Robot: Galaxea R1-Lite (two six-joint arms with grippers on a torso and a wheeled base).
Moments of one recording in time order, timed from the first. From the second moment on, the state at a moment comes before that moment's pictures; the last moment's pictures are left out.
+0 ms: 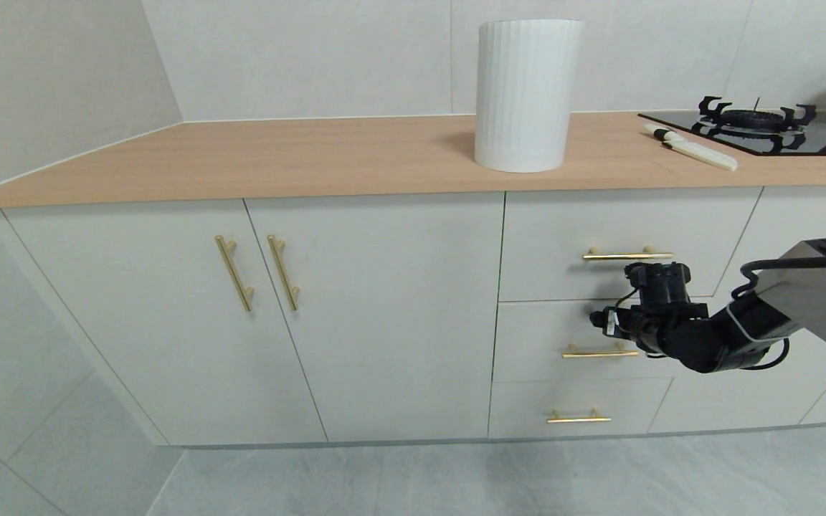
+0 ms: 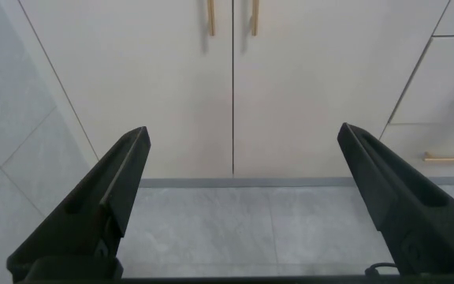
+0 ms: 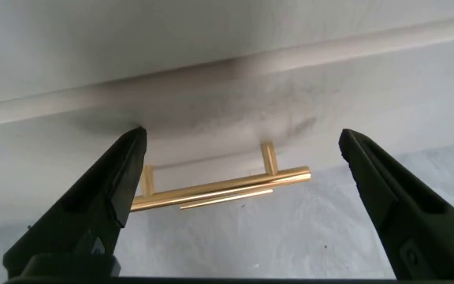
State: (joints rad) left arm 0.00 0.00 0.00 0.00 0.01 0.00; right arm 0.14 2.32 -1.21 -0.59 -0.27 0.22
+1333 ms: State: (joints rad) left arm 0.00 0.00 0.00 0.00 0.01 0.00; right arm 0.12 0.95 -0.50 -0.36 -0.32 0.06
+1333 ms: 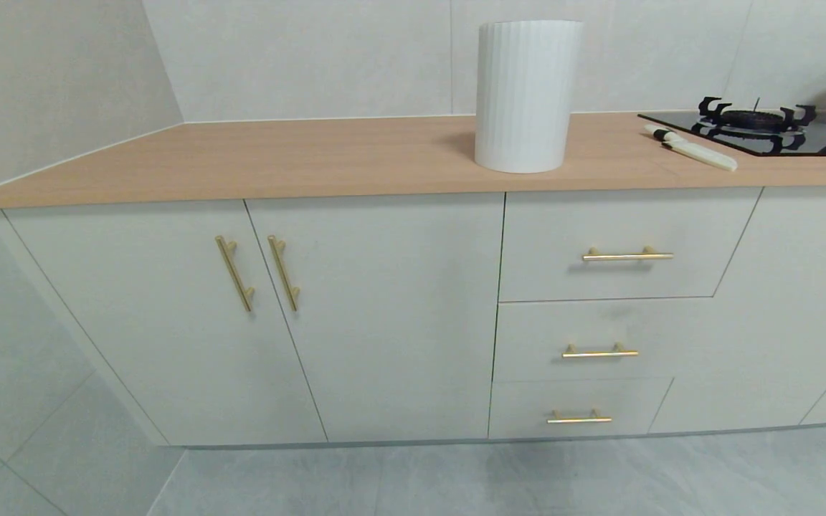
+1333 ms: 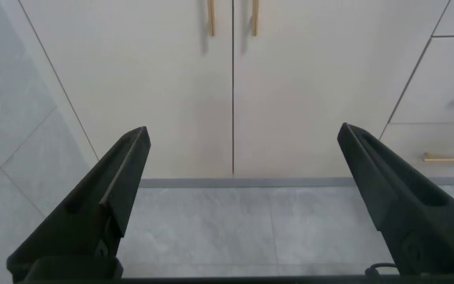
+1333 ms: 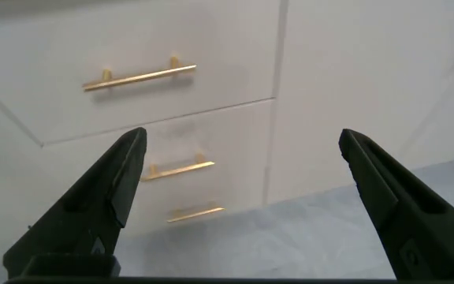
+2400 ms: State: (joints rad) left arm 0.00 0.00 0.00 0.00 0.01 0.00; right arm 0.01 0.01 -0.23 0.09 -0.27 -0.05
